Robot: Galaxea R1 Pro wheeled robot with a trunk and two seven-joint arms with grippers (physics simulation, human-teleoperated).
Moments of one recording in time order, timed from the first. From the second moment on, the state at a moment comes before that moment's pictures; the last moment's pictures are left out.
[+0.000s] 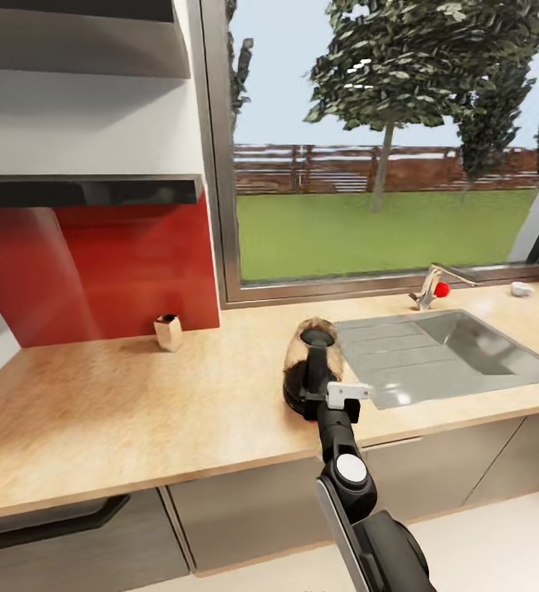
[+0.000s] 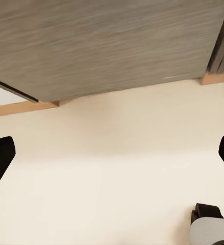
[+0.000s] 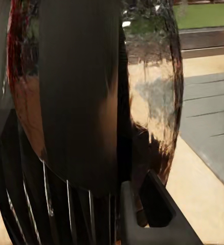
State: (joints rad) left arm -0.16 0.19 -0.43 -0.15 0.44 -0.46 0.20; right arm -0.30 0.17 0.34 -1.53 0.02 0.32 -0.44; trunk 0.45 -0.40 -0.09
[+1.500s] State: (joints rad) left arm -0.16 0.19 -0.43 -0.15 0.44 -0.46 0.20; right arm -0.30 0.17 0.34 -1.53 0.02 0.32 -0.44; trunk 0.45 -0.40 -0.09
